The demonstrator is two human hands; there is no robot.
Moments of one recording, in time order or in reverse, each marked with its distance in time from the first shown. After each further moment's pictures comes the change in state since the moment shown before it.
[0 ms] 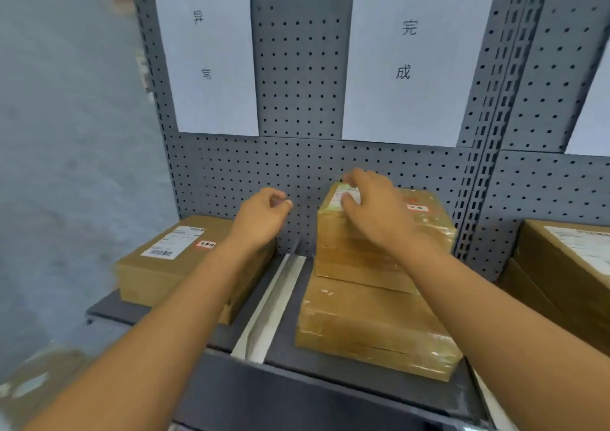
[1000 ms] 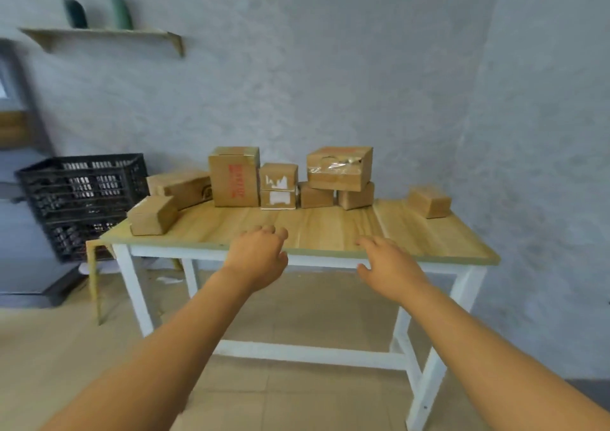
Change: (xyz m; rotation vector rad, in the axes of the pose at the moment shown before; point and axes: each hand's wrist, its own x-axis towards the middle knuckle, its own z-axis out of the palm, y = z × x) left_hand -0.646 -0.166 -0.471 1.202 0.384 -0.869; right_hand -0.343 -0.616 0.142 0.330 -0.639 -1.100
